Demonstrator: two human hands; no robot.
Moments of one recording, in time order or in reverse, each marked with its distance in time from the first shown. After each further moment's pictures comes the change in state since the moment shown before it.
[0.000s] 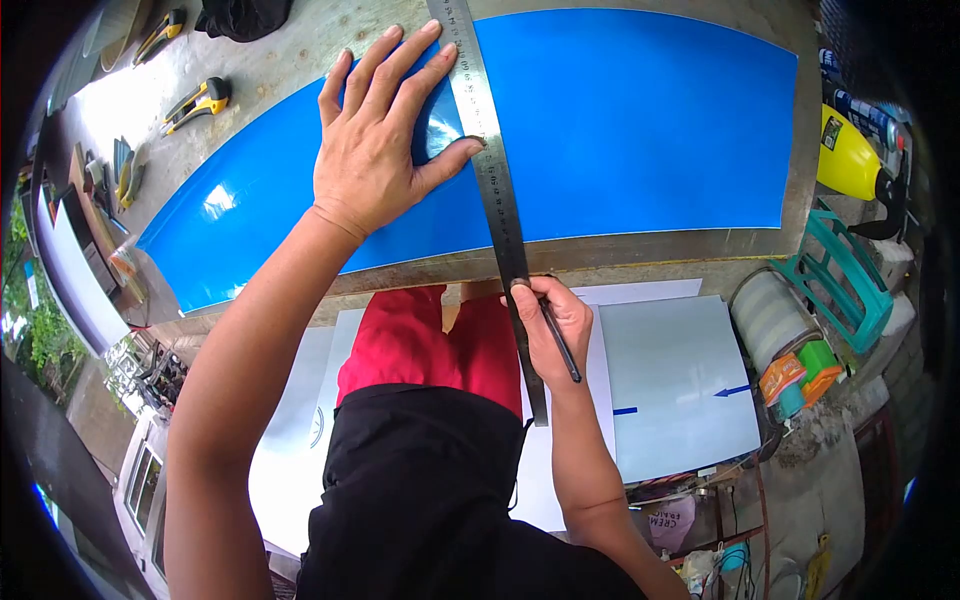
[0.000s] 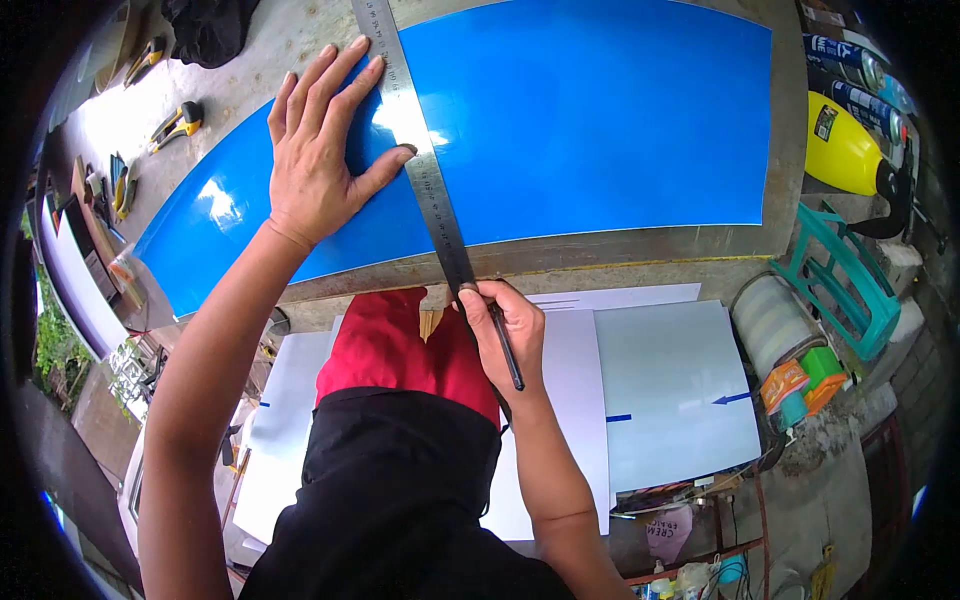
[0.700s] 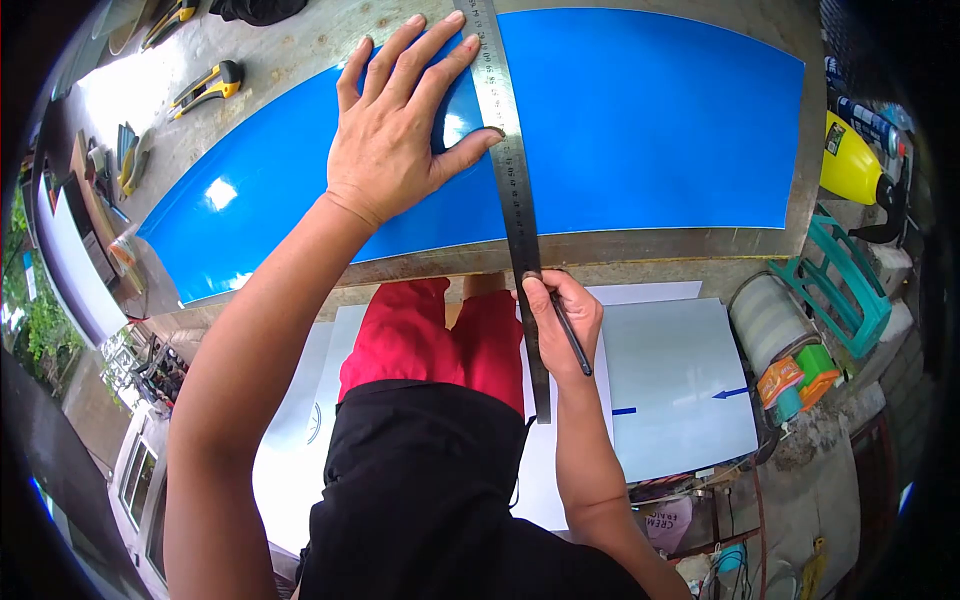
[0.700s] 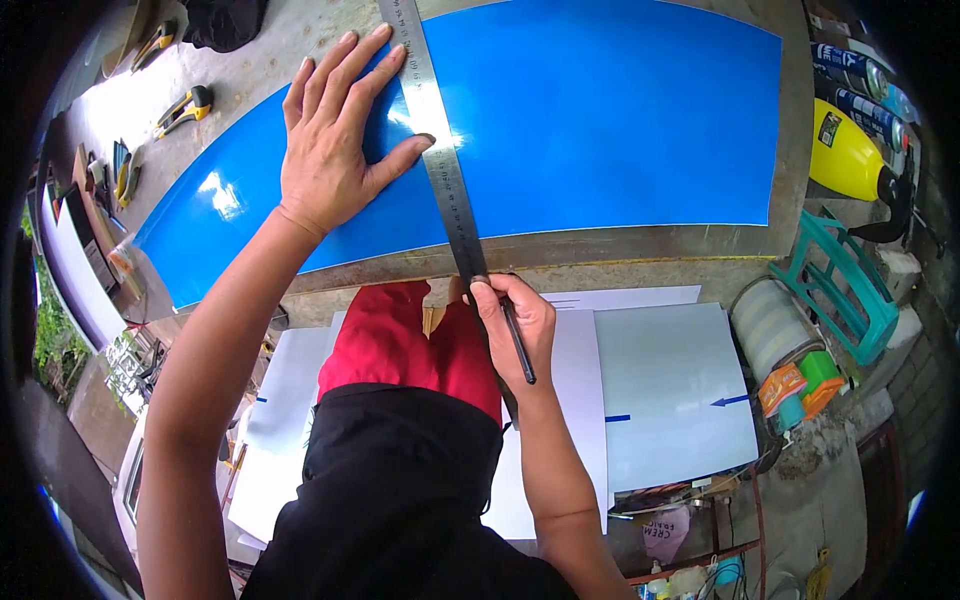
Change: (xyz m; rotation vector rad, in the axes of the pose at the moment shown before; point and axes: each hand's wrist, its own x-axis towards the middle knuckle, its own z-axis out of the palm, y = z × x) left_hand 0.001 0.000 0.001 0.022 0.011 0.009; right_hand 0.000 -0.006 0.002 0.007 0.028 -0.002
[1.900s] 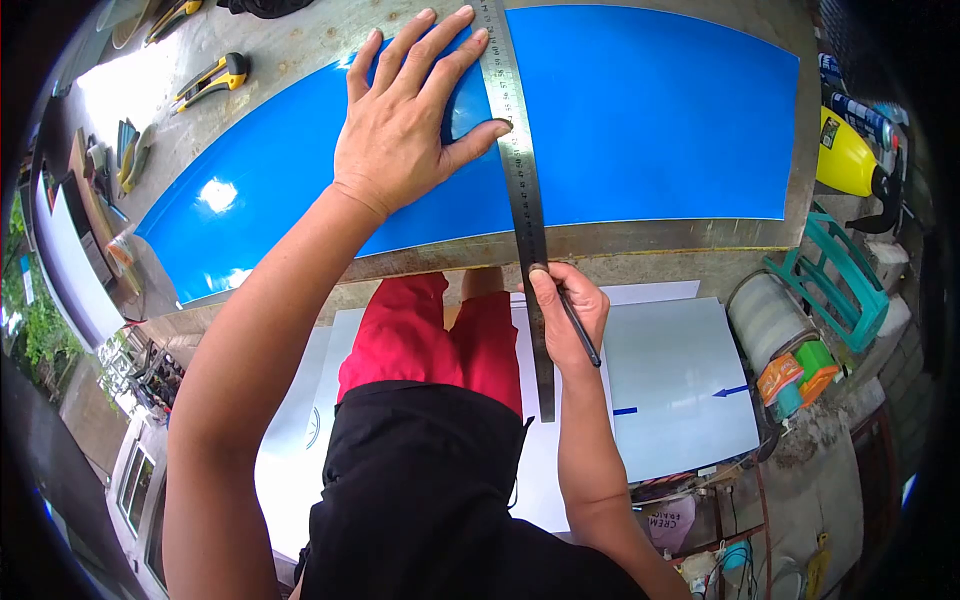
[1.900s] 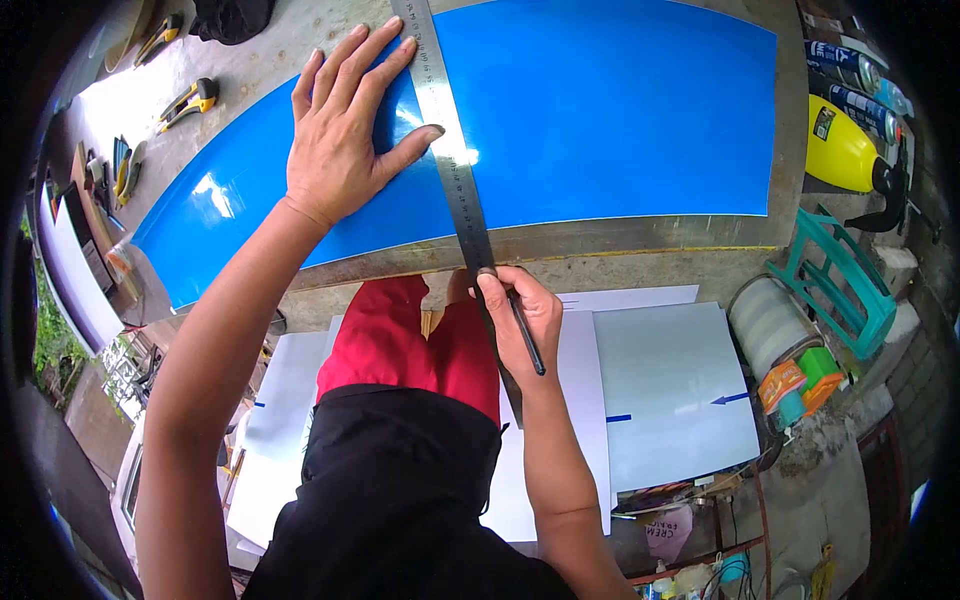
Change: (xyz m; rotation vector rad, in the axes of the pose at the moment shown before) left_hand -0.002 -0.001 0.006 0.017 0.030 0.018; right_hand 0.000 0.004 0.001 0.031 0.023 -0.022
